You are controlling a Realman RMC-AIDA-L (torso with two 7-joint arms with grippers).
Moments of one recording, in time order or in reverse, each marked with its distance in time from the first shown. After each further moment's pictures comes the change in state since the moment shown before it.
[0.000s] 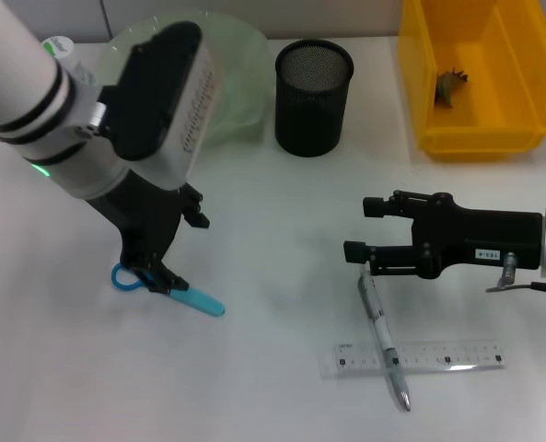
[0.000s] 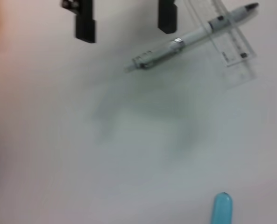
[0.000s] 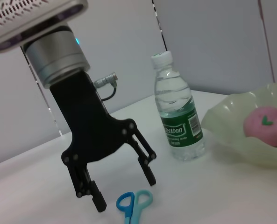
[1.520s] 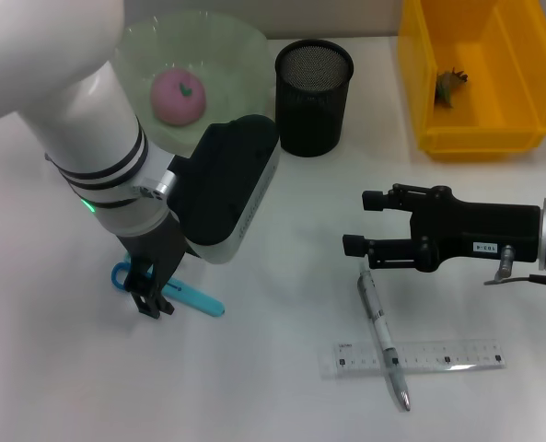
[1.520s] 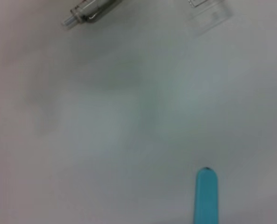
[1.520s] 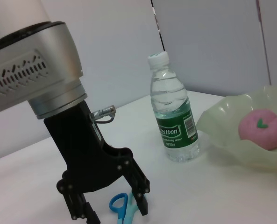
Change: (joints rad) left arm -0.023 -0.002 0.348 -0.005 0.091 -0.090 -0.133; right arm 0.012 -0.002 0.004 0.002 -0.003 0.015 -0.004
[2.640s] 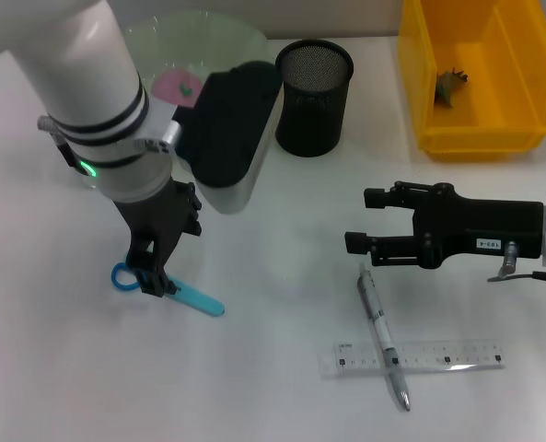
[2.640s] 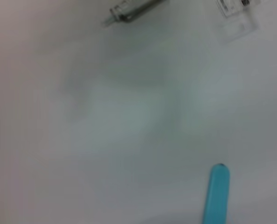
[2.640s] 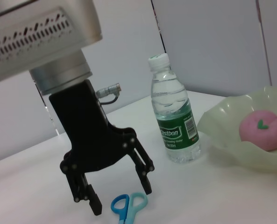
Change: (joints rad) left arm -0.098 0.000 -0.111 -0.041 0.011 0.090 -0.078; right arm 0.004 -0.007 -0.005 -0.009 0.002 -0.010 0.018
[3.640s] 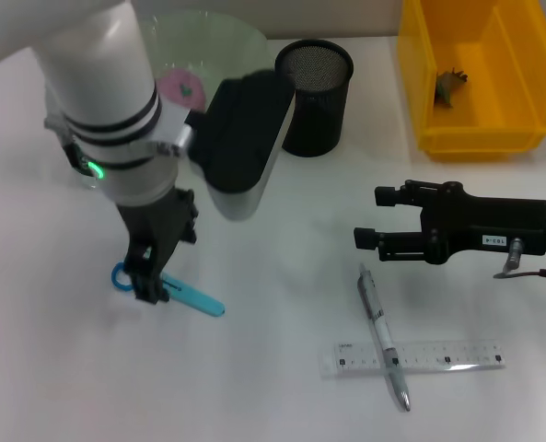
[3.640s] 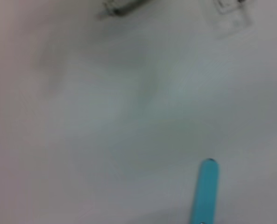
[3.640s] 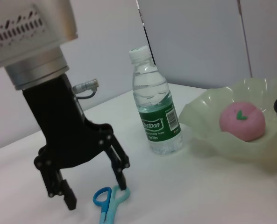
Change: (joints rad) left arm -0.044 0.000 0.045 -0.043 0.002 0.025 -0.034; right arm -0.001 -0.008 -0.001 0.004 -0.006 0.043 0.009
